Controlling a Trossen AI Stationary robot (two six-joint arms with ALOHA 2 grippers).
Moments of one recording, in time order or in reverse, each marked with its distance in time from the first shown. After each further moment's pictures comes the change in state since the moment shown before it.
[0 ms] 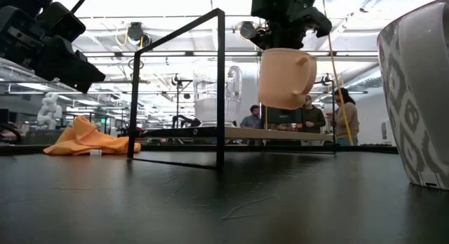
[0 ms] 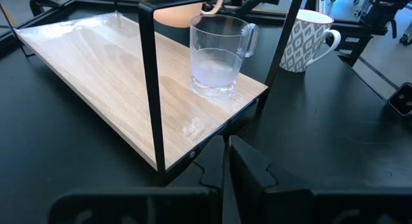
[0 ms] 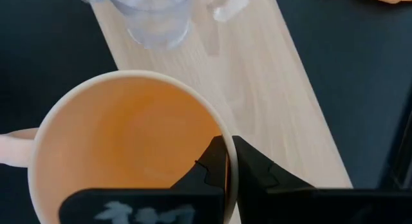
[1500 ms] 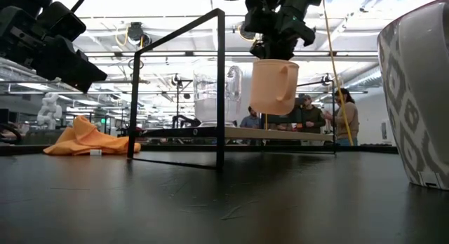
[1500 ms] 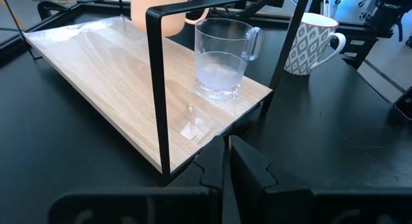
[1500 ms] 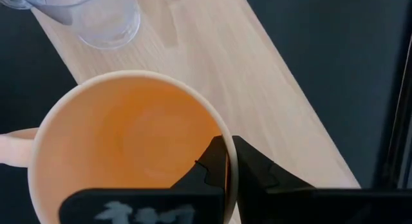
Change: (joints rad) left arm 0.000 0.002 0.000 0.009 -0.018 0.000; right arm -0.088 0.058 0.032 0.010 -0.003 0.076
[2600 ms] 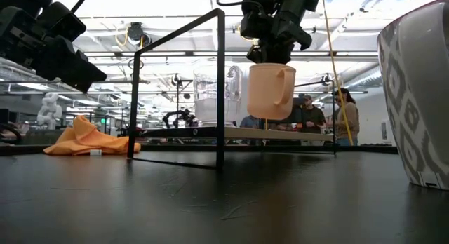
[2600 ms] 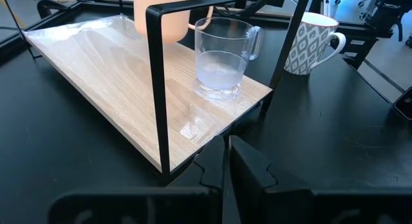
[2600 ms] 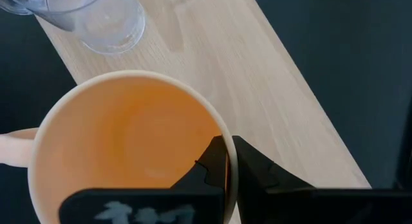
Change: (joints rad) left arm 0.000 0.000 0.000 -0.002 0.000 -0.002; right arm 0.002 0.034 0.000 0.021 -0.032 0.007
